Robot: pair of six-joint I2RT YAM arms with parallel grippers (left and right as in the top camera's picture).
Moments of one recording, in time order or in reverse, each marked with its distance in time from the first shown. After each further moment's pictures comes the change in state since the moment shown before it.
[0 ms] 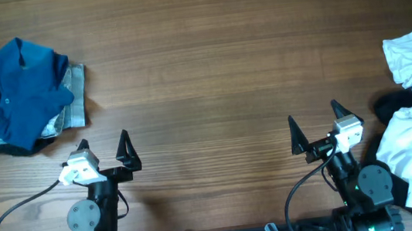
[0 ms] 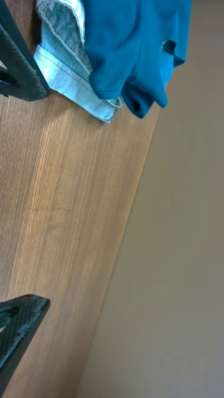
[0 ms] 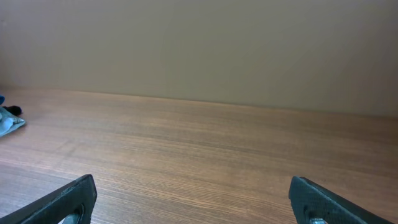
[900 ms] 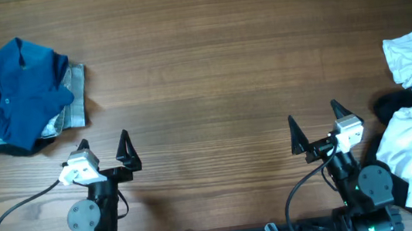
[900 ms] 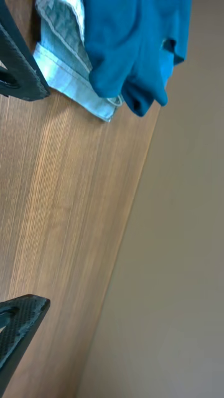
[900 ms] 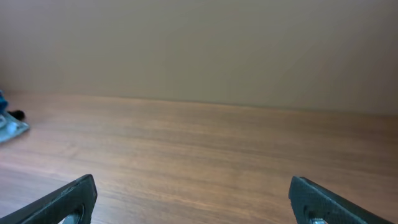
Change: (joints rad) left arm 0.000 0.000 0.000 0.001 0.007 0.000; right arm 0.000 0.000 -0.001 0.014 -0.006 0.027
